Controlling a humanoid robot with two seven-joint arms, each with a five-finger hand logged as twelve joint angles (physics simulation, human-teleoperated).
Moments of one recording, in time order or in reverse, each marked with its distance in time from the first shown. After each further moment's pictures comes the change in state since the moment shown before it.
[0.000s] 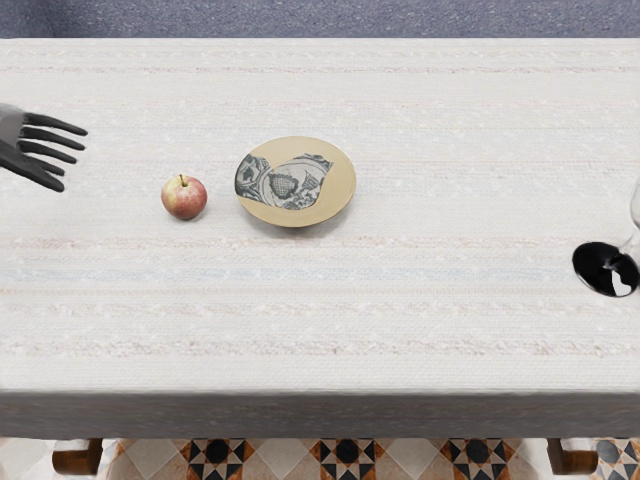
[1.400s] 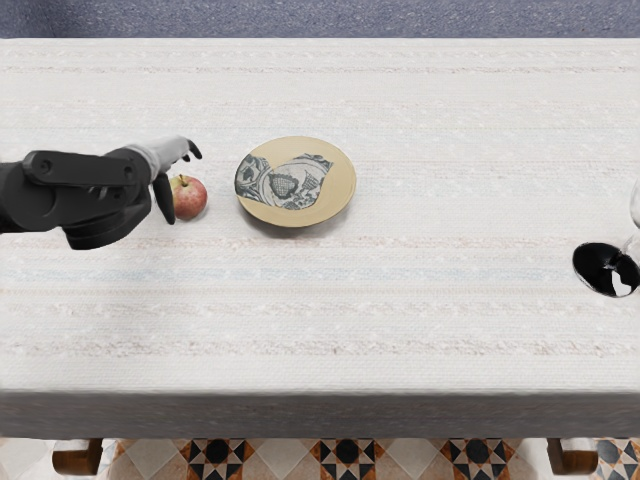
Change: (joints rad) left arm -0.251 -0.606 0.712 -0.279 0.399 0.954 -0.027; right arm -0.020 0.000 -0.004 -0.001 0.000 -0.001 0.000
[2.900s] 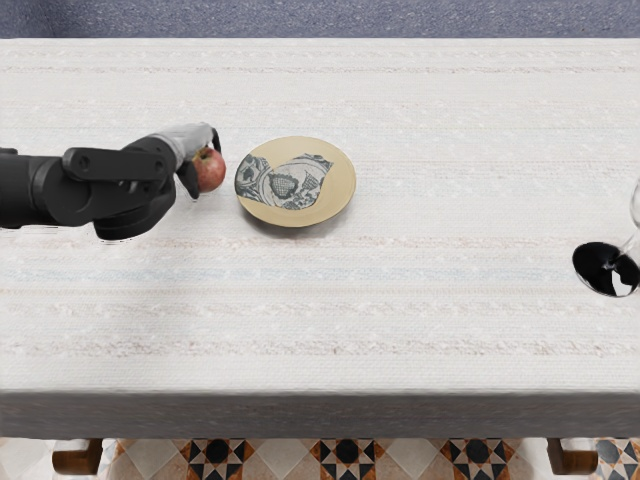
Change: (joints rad) left arm -0.029 -0.093 0.022 0.083 0.001 -0.004 -0.009; right arm 0.000 0.000 0.000 0.000 0.000 0.000 0.000
